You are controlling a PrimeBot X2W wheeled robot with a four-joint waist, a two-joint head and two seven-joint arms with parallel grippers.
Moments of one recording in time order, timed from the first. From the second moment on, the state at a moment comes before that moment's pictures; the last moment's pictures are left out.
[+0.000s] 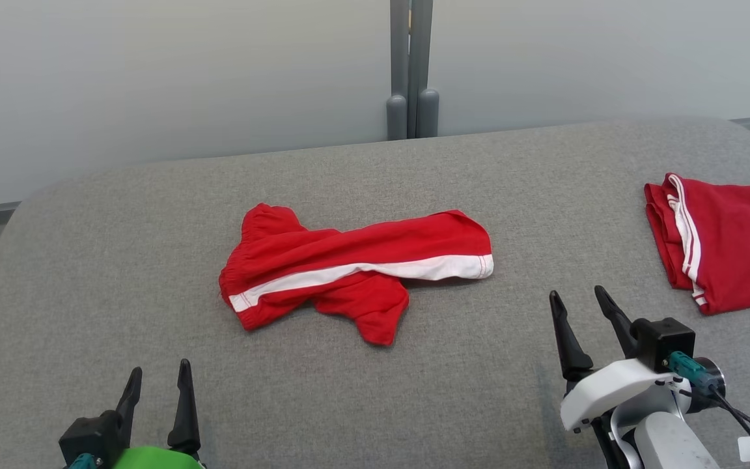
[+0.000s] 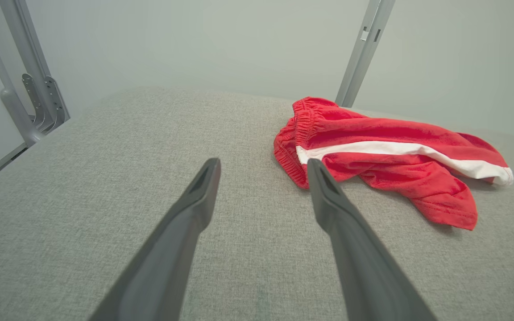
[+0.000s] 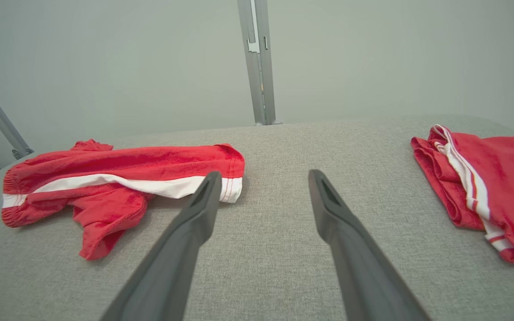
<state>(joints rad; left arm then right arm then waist) 0.01 0.06 0.03 0.37 -0.25 -0.13 -0.26 -0.16 -0.05 0.06 0.43 0.16 0.13 -0.26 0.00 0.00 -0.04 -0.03</state>
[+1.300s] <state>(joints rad) -0.29 0.09 -0.17 0.48 -0.36 -0.13 -0.26 -0.36 -0.05 0.12 0.46 0.14 0.13 -0.26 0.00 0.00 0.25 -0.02</state>
